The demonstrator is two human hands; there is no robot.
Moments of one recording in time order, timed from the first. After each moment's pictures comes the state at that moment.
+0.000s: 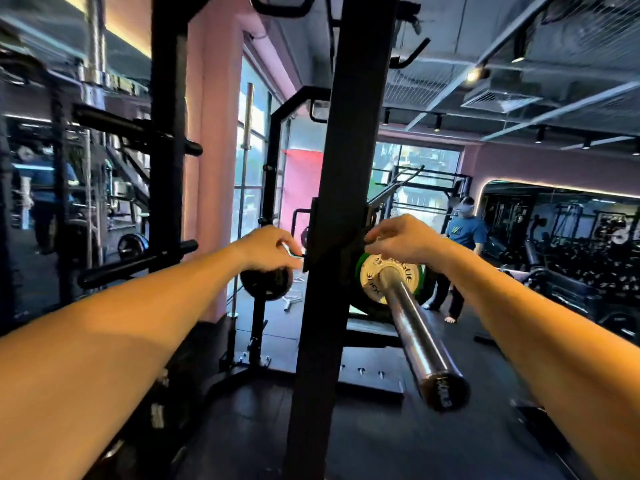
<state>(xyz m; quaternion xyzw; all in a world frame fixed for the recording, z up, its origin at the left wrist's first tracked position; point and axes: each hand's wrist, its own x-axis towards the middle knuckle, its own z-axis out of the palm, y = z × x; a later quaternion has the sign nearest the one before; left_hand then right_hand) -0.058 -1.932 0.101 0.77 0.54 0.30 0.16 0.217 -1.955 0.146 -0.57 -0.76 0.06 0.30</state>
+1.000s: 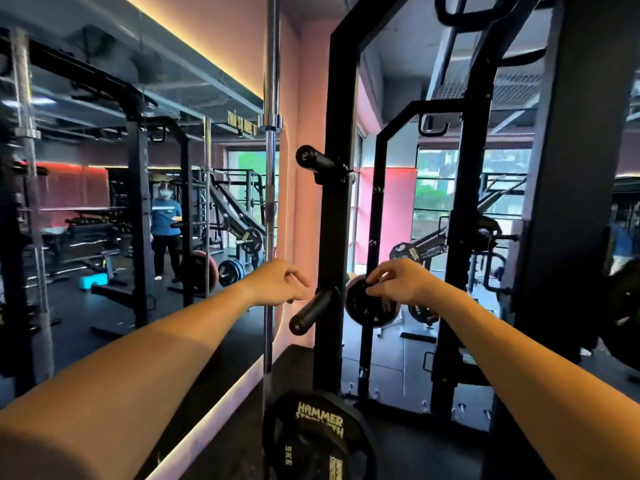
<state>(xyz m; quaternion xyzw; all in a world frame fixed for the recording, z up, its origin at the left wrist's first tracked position) -0.482 -1.881 0.069 0.73 0.61 0.30 0.13 -0.212 -1.842 0.083 -0.51 -0.80 0.14 0.28</state>
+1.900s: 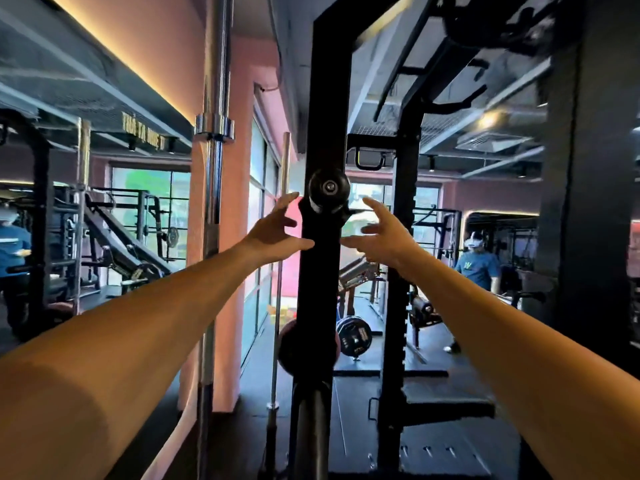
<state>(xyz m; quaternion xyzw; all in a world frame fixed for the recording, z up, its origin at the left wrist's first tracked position) -0.537 -1.600 0.211 0.77 0.40 0.47 0.18 -0.323 -1.652 0.216 -0.54 -0.67 0.11 0.51</state>
